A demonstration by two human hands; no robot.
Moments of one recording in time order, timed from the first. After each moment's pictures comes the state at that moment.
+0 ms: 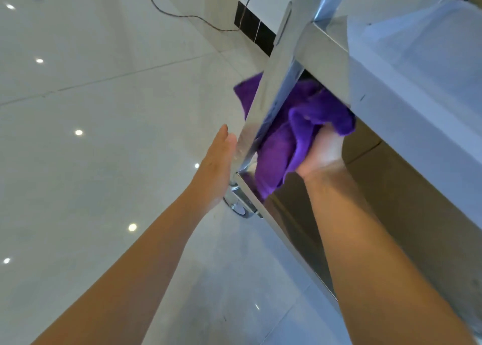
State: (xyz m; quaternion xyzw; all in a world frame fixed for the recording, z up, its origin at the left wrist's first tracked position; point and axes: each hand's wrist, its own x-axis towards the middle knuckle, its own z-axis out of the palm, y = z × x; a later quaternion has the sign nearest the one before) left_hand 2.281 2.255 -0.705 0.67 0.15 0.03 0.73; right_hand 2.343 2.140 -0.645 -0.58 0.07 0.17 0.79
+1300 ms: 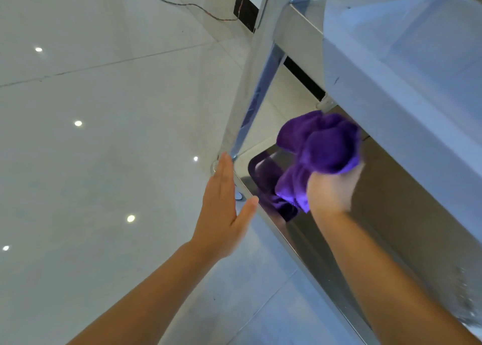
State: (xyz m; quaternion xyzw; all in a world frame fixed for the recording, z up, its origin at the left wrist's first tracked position) left_hand 2.218 2.195 -0.764 0.83 0.07 0.15 0.54; right_hand 2.287 2.090 -0.659 -0.80 0.03 -0.07 0.59
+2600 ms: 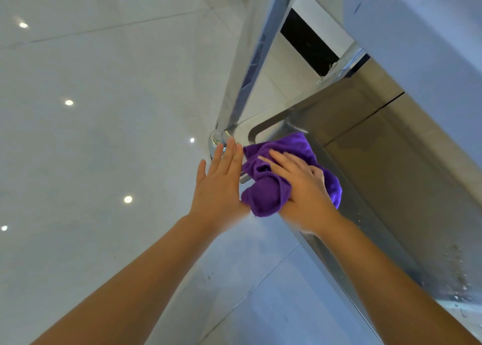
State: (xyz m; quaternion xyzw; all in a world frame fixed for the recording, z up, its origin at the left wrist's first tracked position) left_hand 2.226 2.194 -0.765 0.95 0.06 -0.05 0.29; right_hand 2.281 2.044 -0.719 -0.93 -0.31 0.13 0.13
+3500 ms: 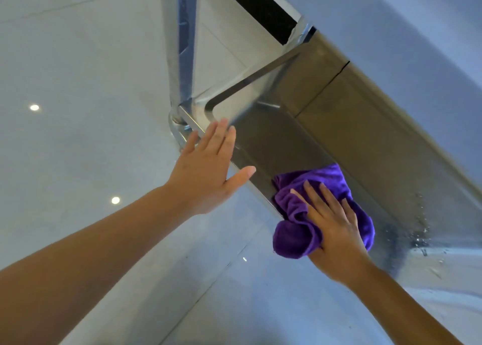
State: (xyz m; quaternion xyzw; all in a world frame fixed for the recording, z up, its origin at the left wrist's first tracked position) left_hand 2.229 2.166 -0.737 0.98 -0.07 -0.07 0.15; right_hand 2.196 1.920 -0.724 -0.97 -0.22 0.12 -0.01
